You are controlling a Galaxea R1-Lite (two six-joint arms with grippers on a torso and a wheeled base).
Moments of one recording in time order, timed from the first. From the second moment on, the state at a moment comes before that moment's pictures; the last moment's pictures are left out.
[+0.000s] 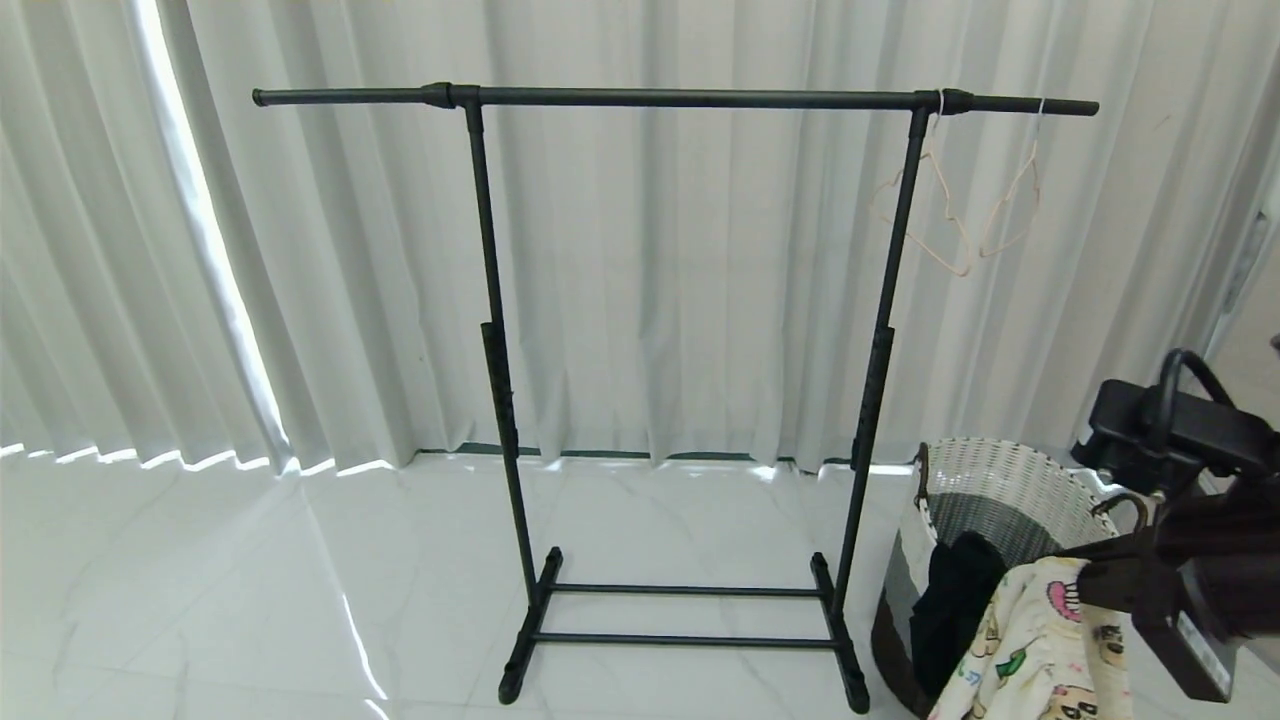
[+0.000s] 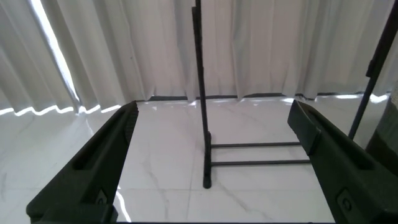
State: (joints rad) left arm -0.01 0.00 0.00 0.01 -0.03 0.13; right arm 0.63 1.27 -0.96 0.48 0.04 -0.26
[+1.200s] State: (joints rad) left arm -0.26 0.74 -0.53 -0.10 -0.15 -0.06; right arm 0.78 1.66 -1.22 0.12 0.04 -0.14
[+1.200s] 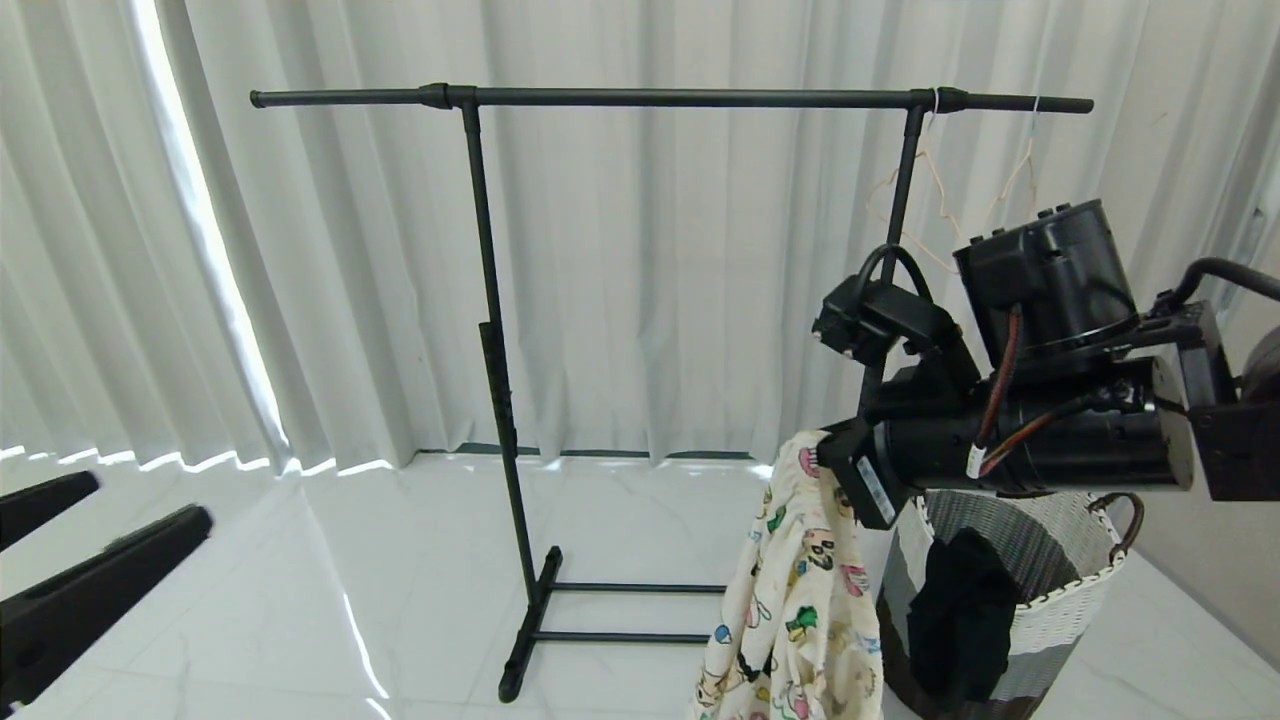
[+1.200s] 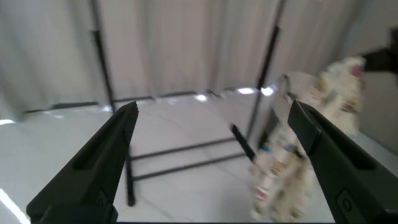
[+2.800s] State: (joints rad) left arm -0.90 1.89 -0.77 -0.39 0.37 -0.54; right arm 0.90 1.79 -1.44 0.05 -0.06 -0.06
